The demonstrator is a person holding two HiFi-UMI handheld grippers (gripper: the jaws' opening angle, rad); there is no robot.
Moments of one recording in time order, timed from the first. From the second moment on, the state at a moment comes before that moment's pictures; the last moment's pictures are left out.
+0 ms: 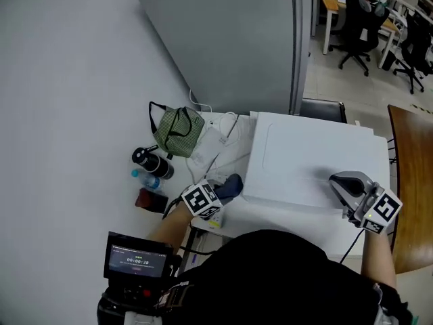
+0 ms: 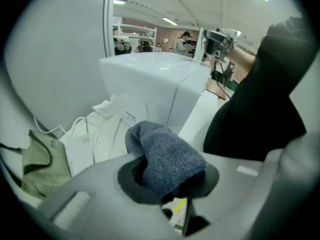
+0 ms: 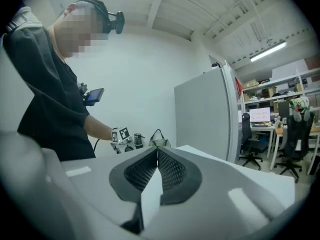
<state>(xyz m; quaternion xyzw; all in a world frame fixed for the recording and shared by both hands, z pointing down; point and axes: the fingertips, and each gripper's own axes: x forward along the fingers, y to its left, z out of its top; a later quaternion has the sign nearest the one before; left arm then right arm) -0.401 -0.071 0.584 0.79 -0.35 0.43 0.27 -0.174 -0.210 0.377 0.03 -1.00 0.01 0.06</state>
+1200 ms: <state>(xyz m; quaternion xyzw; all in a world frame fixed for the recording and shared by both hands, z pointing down) -0.222 -0.224 0.411 0.85 -0.31 0.42 -0.04 0.053 -0.196 0.382 0.21 -0.97 0.00 0.06</state>
